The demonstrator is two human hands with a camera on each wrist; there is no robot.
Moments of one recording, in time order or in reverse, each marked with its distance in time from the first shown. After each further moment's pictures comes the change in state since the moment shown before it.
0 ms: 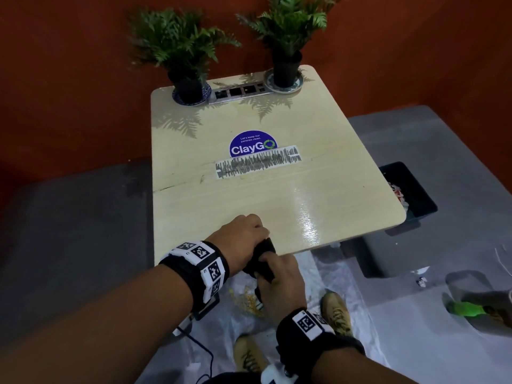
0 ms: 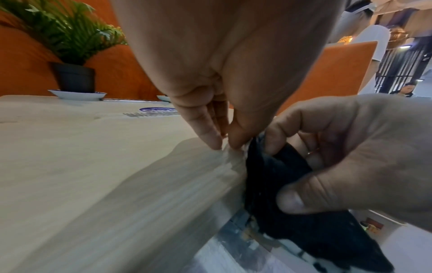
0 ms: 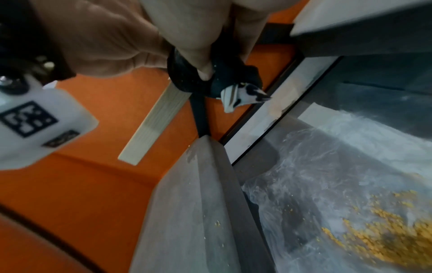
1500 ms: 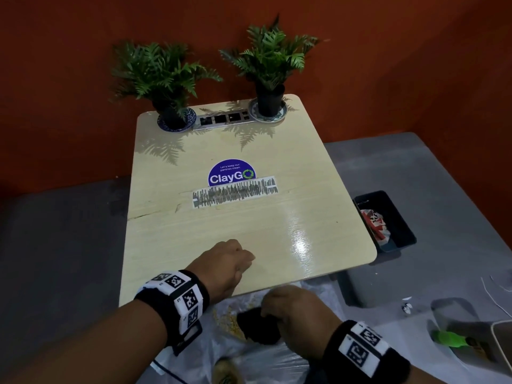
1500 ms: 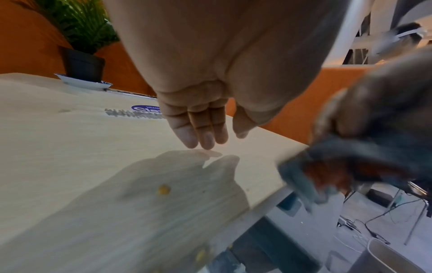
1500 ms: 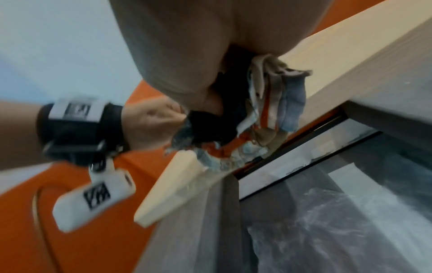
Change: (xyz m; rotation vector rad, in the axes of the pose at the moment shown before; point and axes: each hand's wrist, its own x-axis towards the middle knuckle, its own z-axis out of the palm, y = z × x) left_hand 0.019 0.023 -0.016 -0.138 0.064 -0.094; right_hand 0.045 0.017 -0.135 -0.298 -0.574 -0.532
